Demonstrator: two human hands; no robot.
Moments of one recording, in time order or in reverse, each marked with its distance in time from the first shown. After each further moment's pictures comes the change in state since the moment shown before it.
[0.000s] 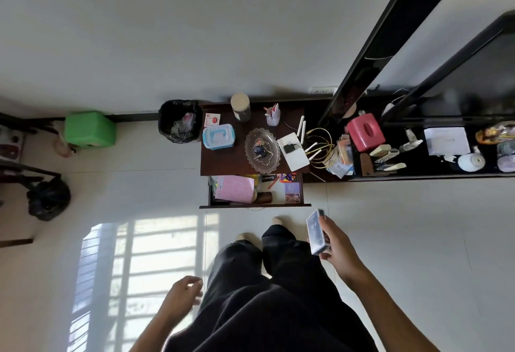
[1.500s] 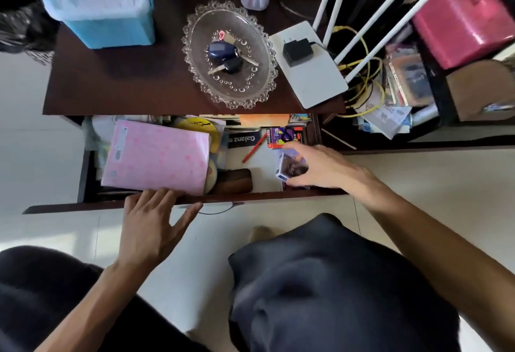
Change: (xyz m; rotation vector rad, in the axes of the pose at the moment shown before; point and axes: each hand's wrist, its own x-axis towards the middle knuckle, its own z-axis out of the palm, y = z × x) left_hand 0.632 -0.054 0.208 0.736 0.775 0.998; right_hand 0.612 0.206 -0.018 -1.438 0.002 -0.574
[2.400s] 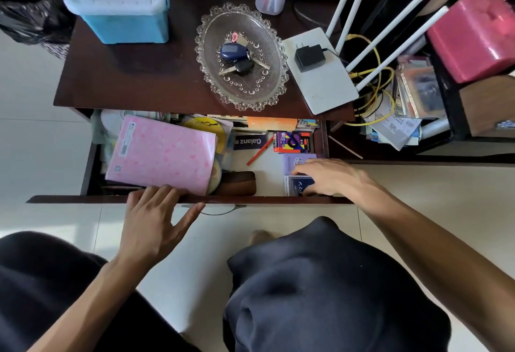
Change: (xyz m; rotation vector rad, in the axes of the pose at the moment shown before) left_hand -0.001 -0.002 0.006 -0.046 0.052 -0.003; right_hand 0.025 0.020 0.015 -0.376 -0.203 -0.073
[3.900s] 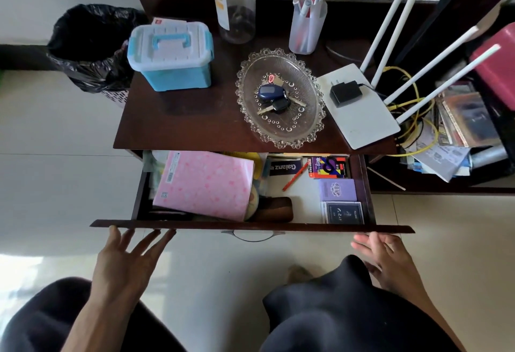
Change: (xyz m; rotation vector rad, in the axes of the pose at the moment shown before) left_hand 0.003 -0.069 -0.049 -1.916 0.371 -1.372; right_hand -0.083 -0.045 0.088 1.571 0.498 0.331
